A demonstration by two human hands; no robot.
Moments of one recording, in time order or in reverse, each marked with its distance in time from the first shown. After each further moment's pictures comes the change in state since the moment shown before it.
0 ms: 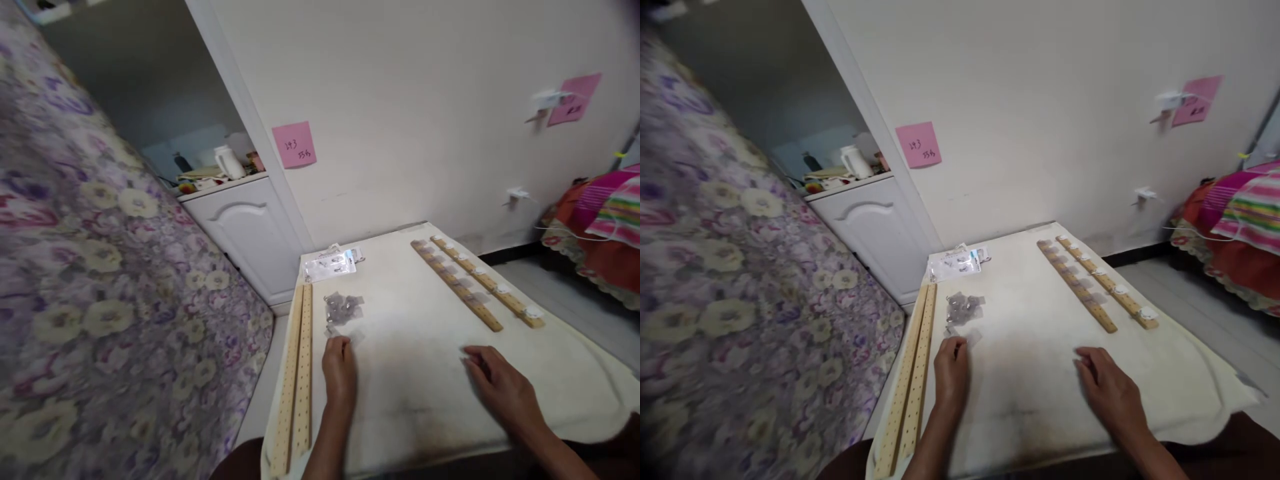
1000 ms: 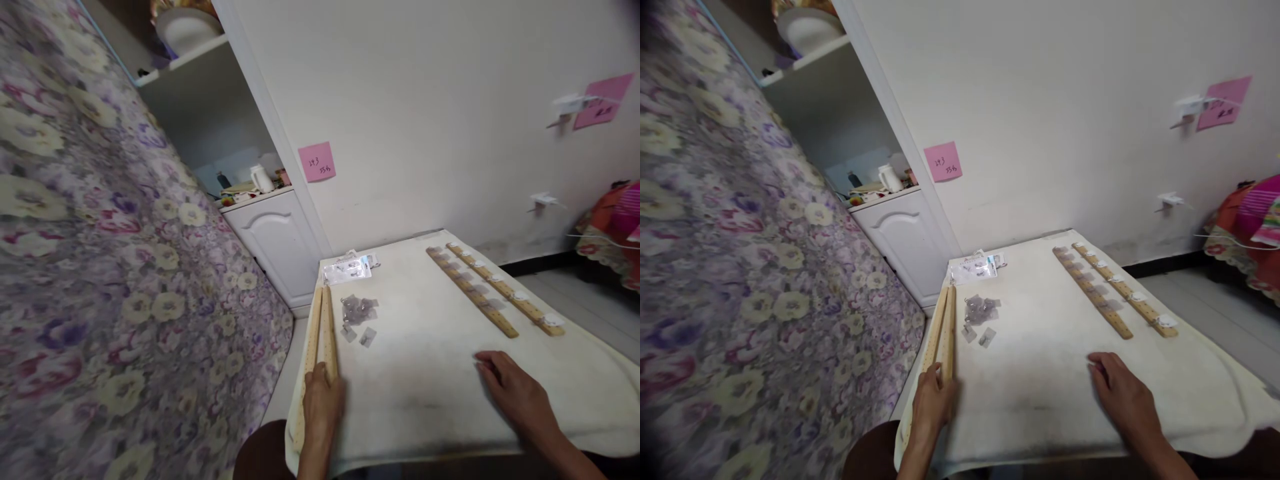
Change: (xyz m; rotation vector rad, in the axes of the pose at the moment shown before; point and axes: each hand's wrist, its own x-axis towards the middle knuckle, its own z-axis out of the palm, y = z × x) left_hand -0.044 -0.010 -0.087 0.281 -0.131 -0.460; right_hand -0.003 0.010 0.008 -0.006 -0.049 -0.068
